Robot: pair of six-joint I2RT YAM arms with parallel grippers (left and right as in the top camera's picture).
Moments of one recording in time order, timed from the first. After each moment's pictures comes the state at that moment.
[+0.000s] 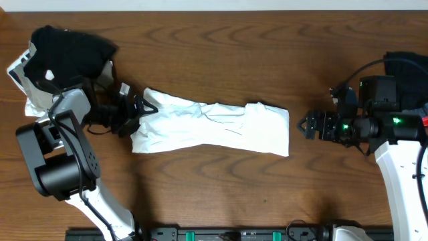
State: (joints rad) left arm 0.35 2.02 1.20 -0.87 0.83 0.07; right arm -0.05 1.25 1.10 -1.08 -0.37 0.12
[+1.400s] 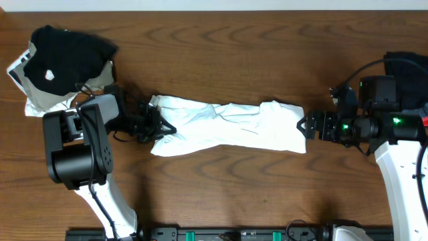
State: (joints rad) left arm 0.18 2.07 1.09 -0.78 0.89 0.06; right arm -0.05 1.25 1.10 -1.08 -0.37 0.12
